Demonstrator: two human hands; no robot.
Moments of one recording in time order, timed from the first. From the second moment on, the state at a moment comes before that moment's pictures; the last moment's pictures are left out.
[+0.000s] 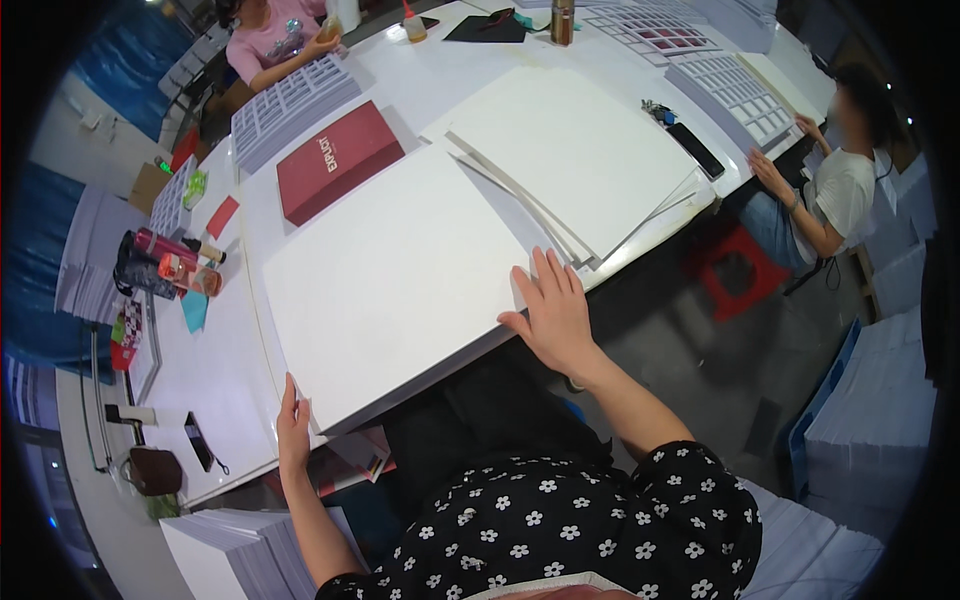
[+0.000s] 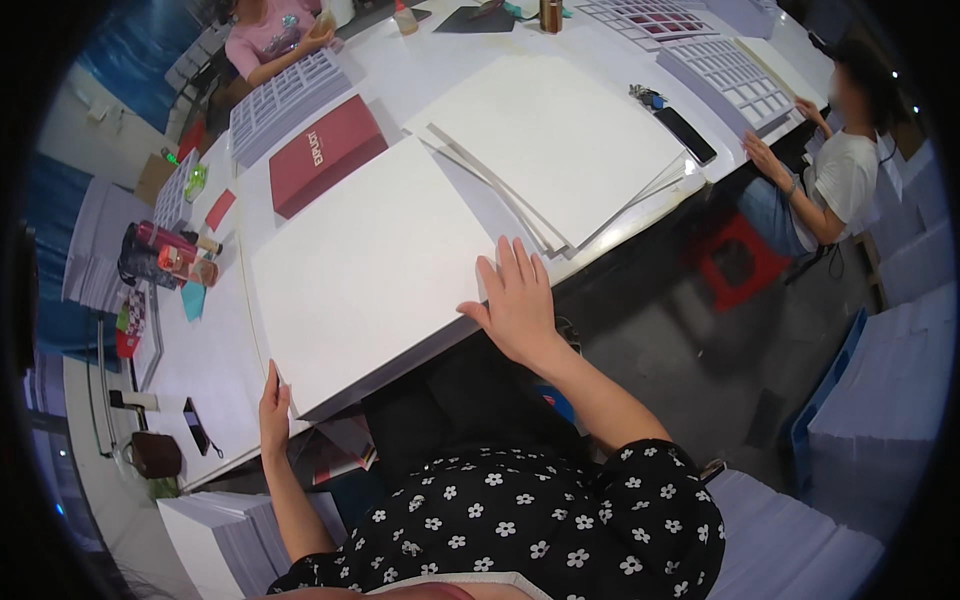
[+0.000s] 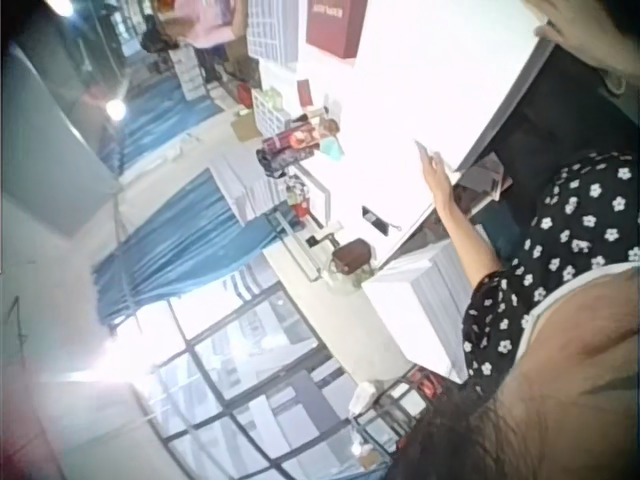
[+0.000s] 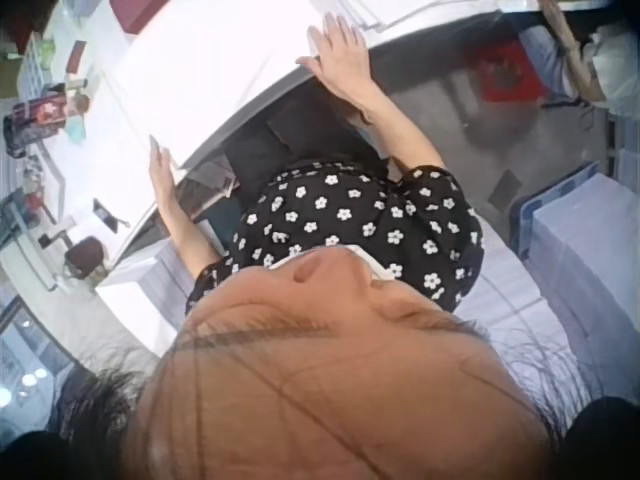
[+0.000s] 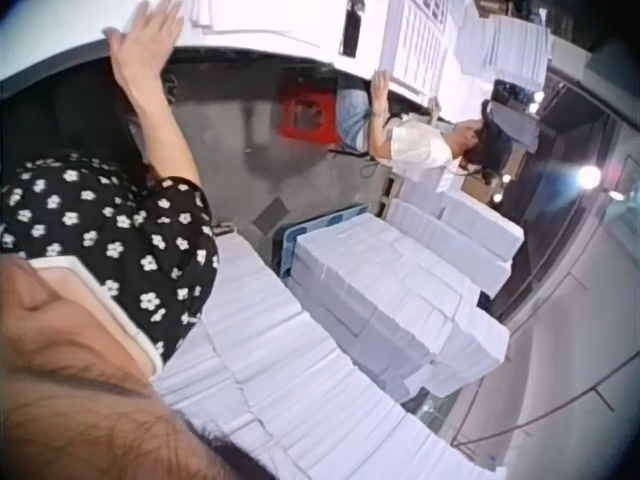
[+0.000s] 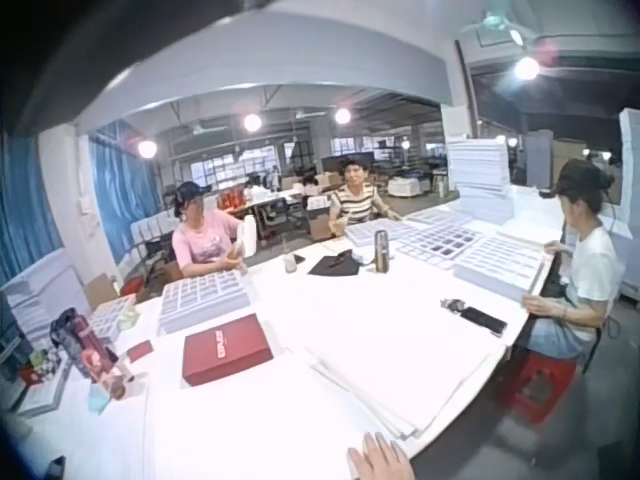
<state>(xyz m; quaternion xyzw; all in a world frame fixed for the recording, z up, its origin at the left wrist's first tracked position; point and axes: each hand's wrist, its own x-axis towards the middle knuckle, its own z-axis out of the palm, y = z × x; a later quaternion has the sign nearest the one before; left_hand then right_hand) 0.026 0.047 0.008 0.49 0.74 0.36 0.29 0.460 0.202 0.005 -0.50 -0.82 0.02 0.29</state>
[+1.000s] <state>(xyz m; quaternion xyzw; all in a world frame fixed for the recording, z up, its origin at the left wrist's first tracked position) 0.037 0.058 0.042 0.55 0.78 0.20 0.25 0.355 0.468 -0.023 -0.48 -0.84 0.14 0.20</state>
